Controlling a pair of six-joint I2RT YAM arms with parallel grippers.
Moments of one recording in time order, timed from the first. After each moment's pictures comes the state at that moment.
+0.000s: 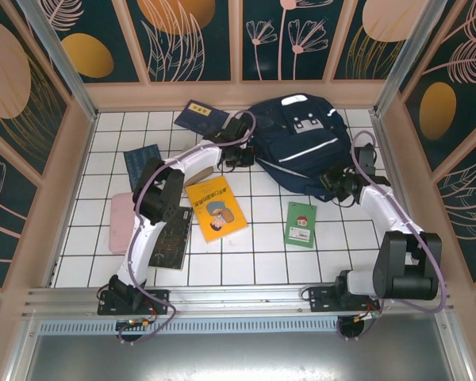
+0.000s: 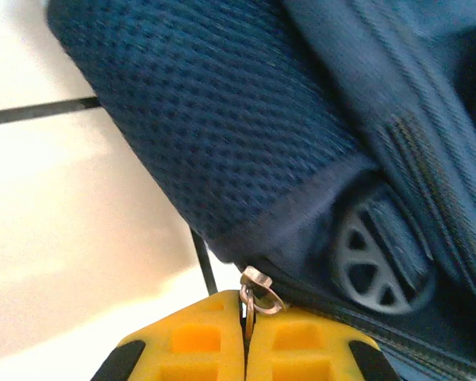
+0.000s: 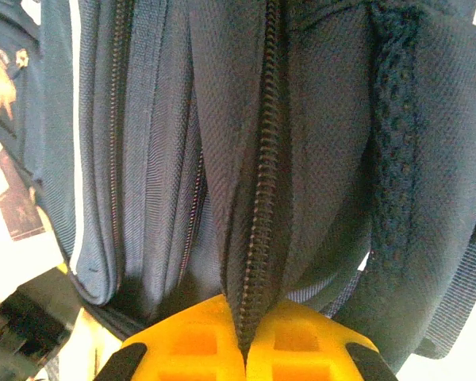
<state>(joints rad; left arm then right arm) -0.56 2.38 1.92 -0.50 0.20 -0.50 -0.04 1.33 0.83 -0.42 -0.31 0.91</state>
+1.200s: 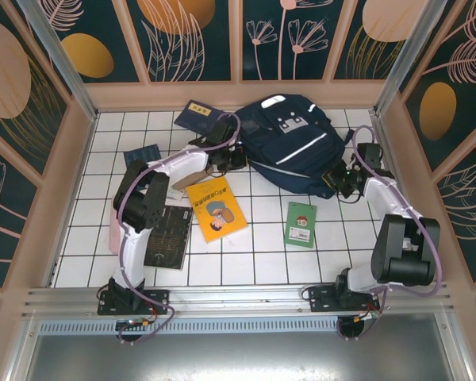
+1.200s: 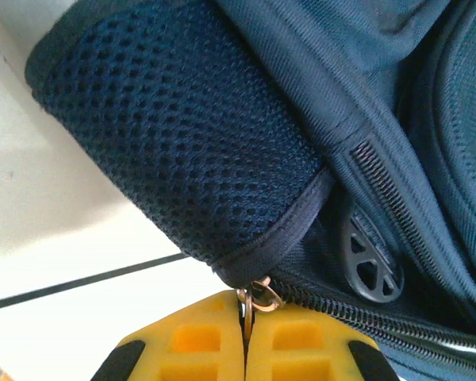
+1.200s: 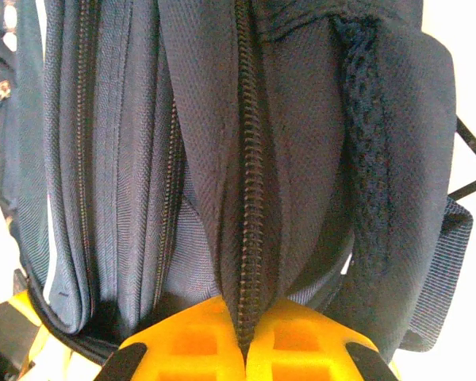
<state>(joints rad) -0.54 2.18 1.65 -0.38 0.24 -0.64 -0.10 1.42 0.88 -0.42 -0.42 0.74</state>
